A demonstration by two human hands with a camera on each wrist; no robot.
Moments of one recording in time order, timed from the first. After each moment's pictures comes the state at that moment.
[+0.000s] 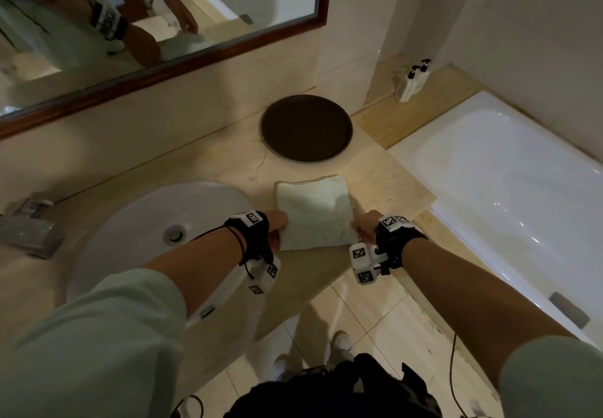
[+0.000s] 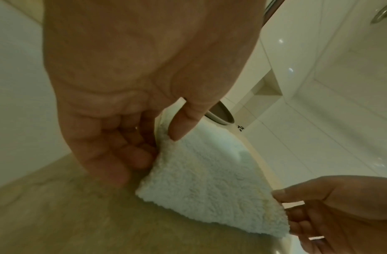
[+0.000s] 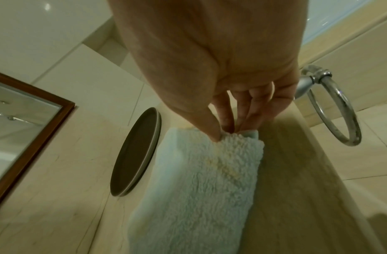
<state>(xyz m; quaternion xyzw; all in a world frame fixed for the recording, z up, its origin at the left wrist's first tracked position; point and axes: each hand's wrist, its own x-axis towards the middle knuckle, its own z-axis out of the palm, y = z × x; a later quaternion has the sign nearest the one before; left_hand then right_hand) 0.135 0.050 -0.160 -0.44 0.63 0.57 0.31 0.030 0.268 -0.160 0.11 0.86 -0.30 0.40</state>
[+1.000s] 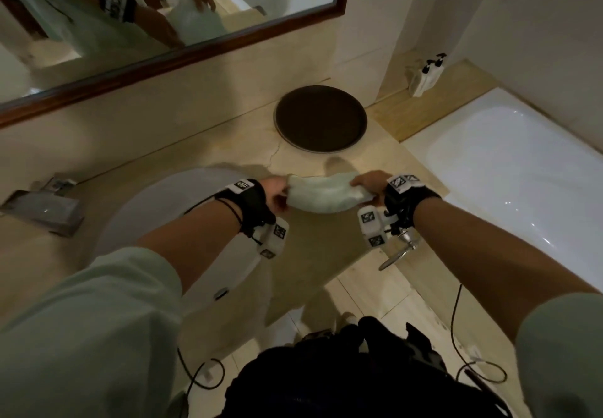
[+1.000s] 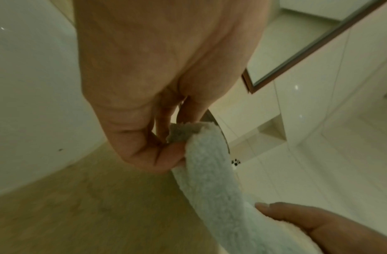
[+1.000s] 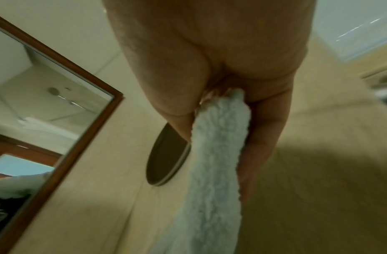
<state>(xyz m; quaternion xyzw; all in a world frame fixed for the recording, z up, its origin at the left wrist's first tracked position) 0.123 0.024 -0.127 -0.40 0.57 0.68 0.23 0.015 0.221 -0.107 0.11 0.81 -0.41 0.40</state>
